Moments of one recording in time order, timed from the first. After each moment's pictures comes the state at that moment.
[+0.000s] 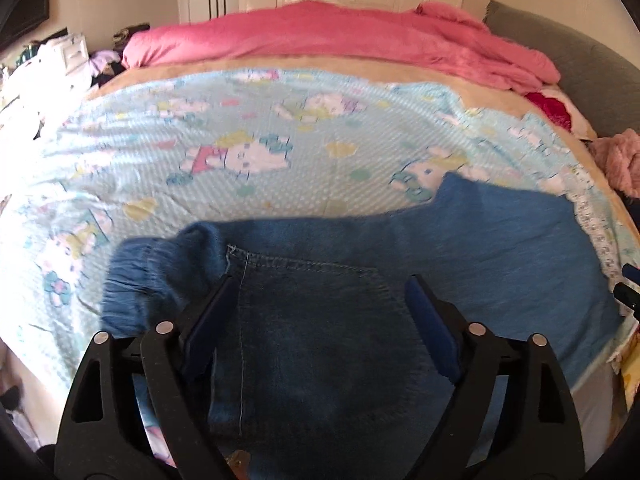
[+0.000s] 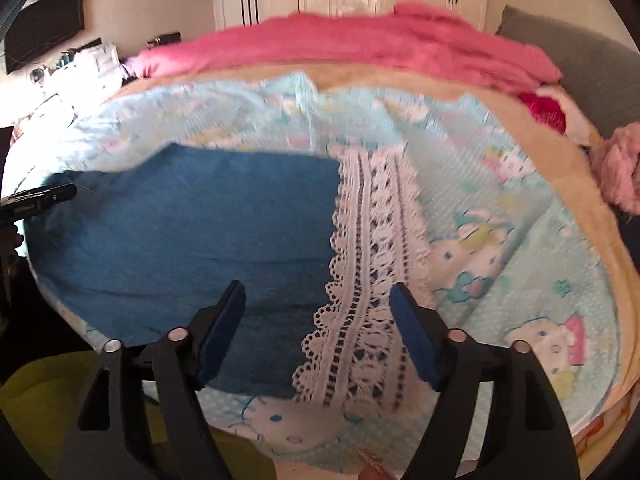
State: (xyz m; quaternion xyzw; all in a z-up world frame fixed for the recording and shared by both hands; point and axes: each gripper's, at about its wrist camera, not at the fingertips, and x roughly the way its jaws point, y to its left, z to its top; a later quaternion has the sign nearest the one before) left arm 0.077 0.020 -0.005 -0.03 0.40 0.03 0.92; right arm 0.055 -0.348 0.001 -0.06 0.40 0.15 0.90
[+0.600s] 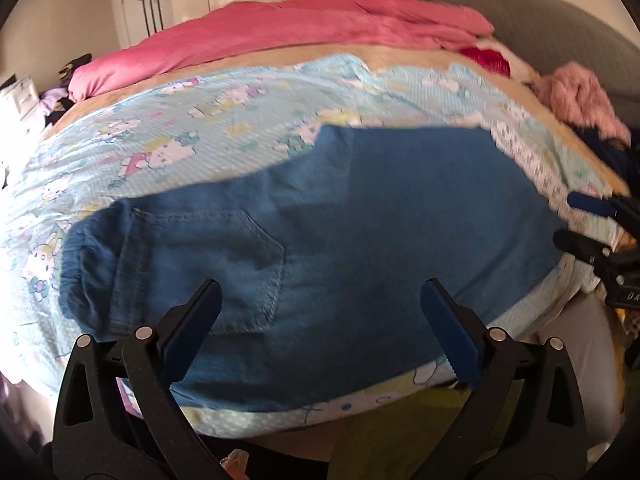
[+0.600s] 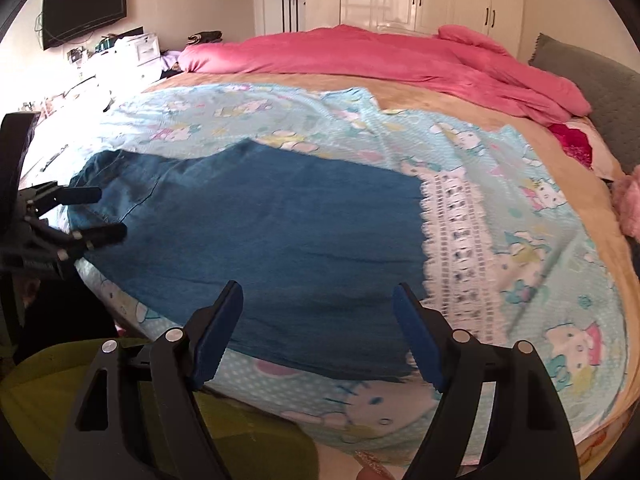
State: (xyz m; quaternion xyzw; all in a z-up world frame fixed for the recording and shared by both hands) left arm 0.035 -0.060 -0.013 0.04 0.43 -0.05 0.90; right arm 0.019 -0.292 0.006 -0.08 0.39 0.21 0.89
